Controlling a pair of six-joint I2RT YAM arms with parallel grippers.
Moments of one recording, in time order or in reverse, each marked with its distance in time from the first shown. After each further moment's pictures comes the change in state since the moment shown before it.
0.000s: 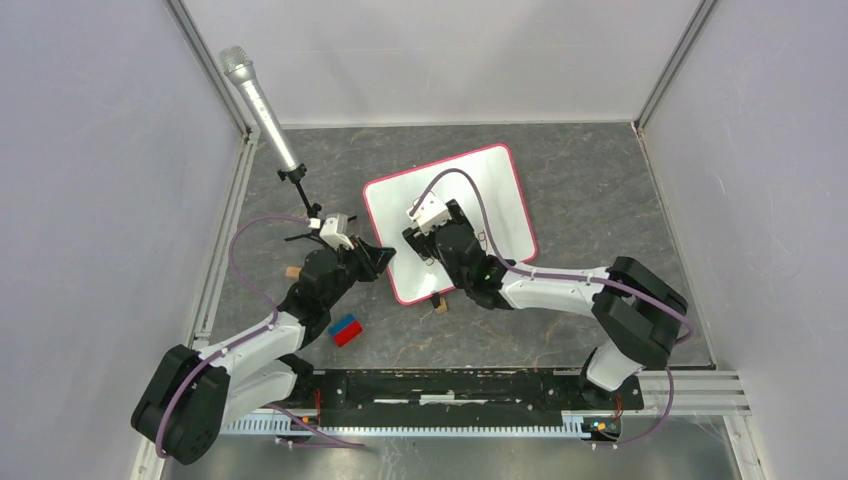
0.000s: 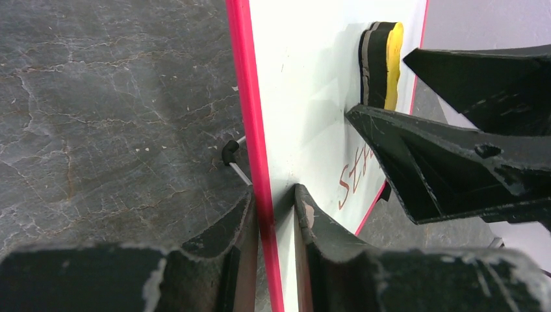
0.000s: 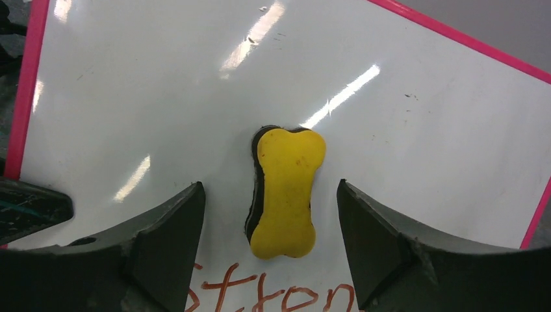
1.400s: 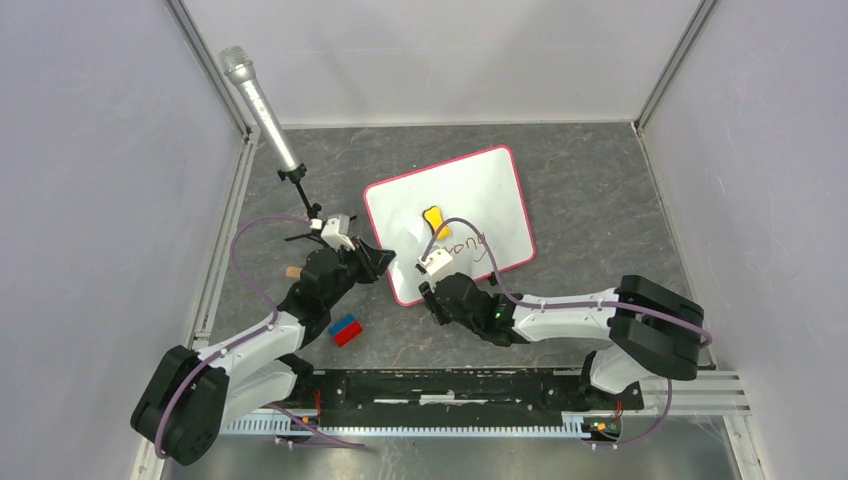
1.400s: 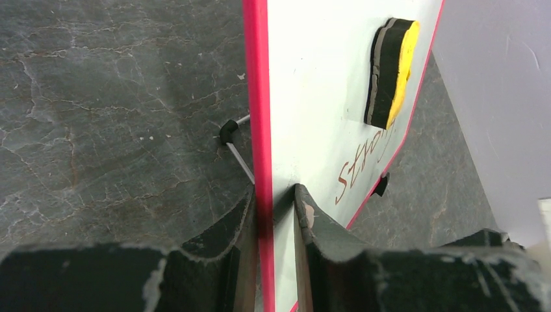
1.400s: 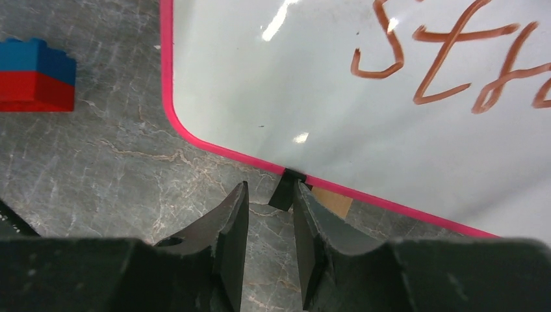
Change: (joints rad) left arm -0.003 -0.001 0.007 -0.039 0.000 0.003; right arm 0.180 -0.135 -0.198 -0.328 -0.226 0.504
